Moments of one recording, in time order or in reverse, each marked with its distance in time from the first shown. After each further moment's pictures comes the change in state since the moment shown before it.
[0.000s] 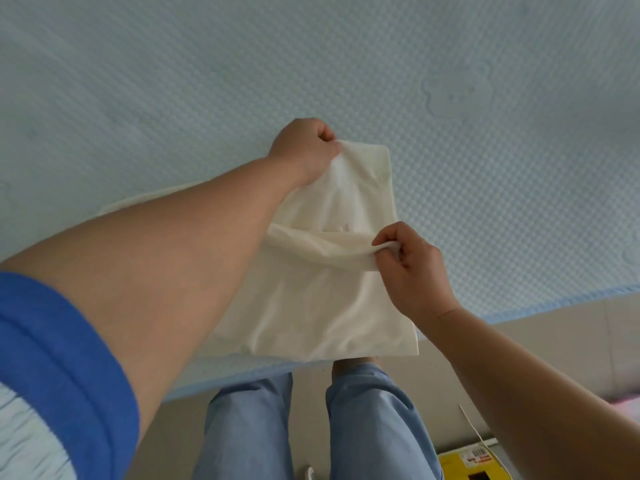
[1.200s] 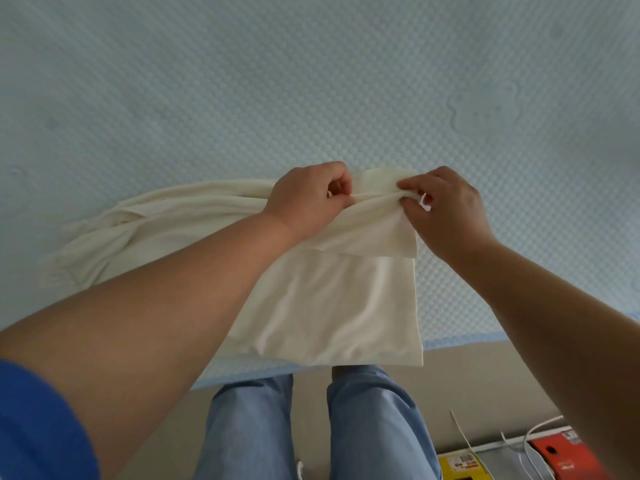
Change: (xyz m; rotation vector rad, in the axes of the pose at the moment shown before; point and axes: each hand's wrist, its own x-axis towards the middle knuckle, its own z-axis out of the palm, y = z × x) left_hand -0.051 -0.026 -0.007 -0.005 -0.029 0.216; right_hand 0.081 -0.023 -0.028 -0.515 0.034 -0.219
